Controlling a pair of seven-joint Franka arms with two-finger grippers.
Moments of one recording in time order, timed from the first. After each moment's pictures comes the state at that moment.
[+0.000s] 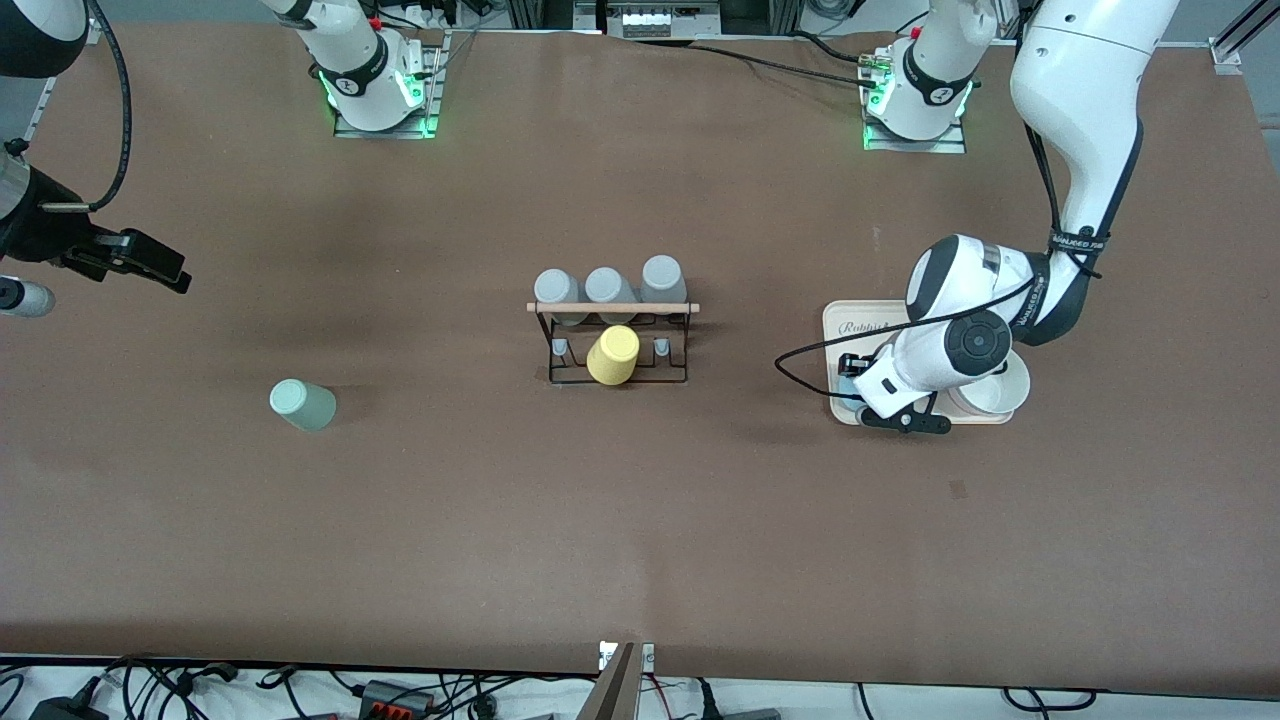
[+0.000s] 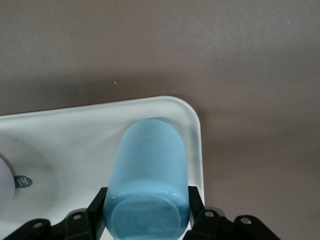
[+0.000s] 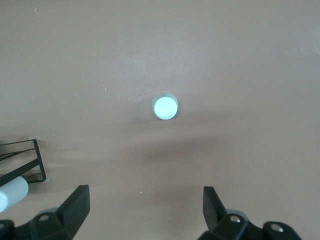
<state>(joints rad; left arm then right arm) -0.08 0.51 -0.19 -1.85 0.04 2.17 -0.19 0.06 0.08 -0.05 -1.56 -0.01 1.63 0.15</state>
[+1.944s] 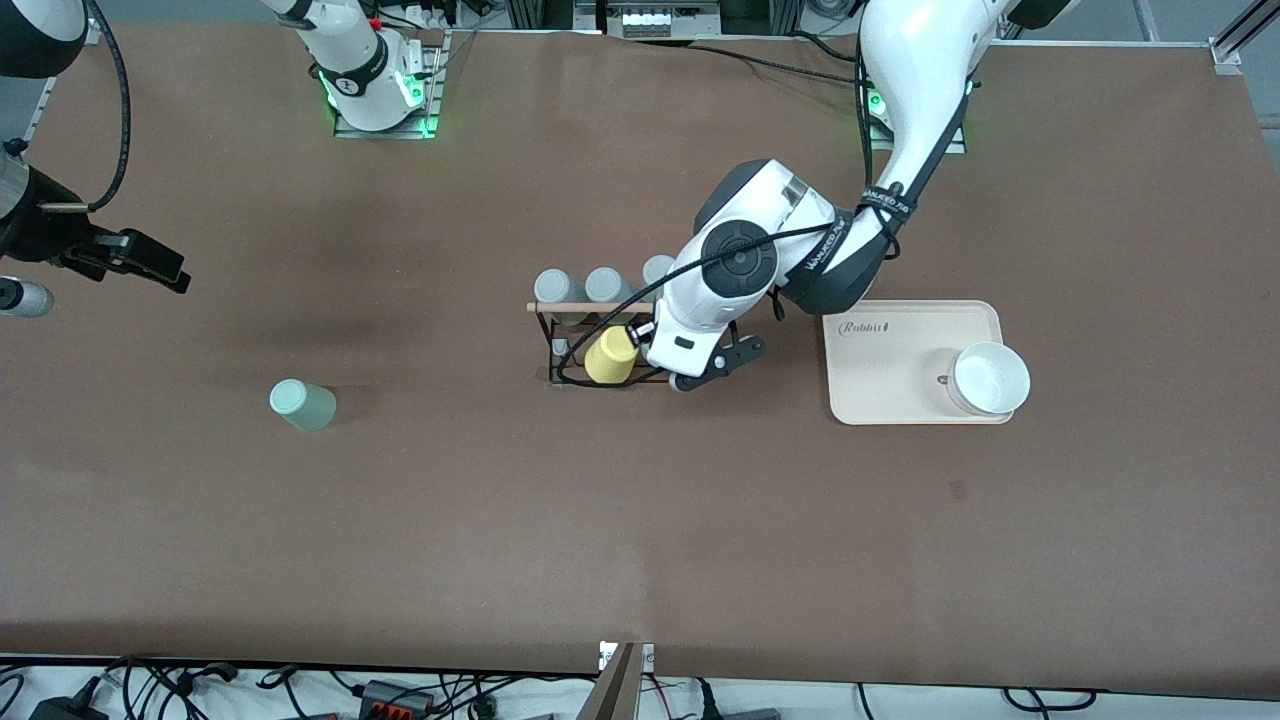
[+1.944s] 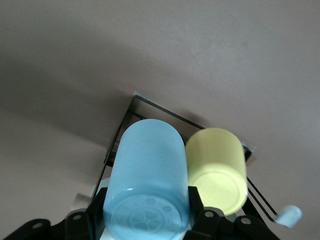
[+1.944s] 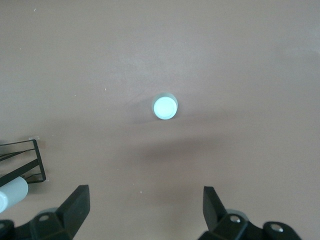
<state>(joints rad) -0.47 0.68 -0.24 -1.32 -0.13 1.95 -1.12 0.06 0.08 -0.05 -1.56 -0.01 1.63 0.16</state>
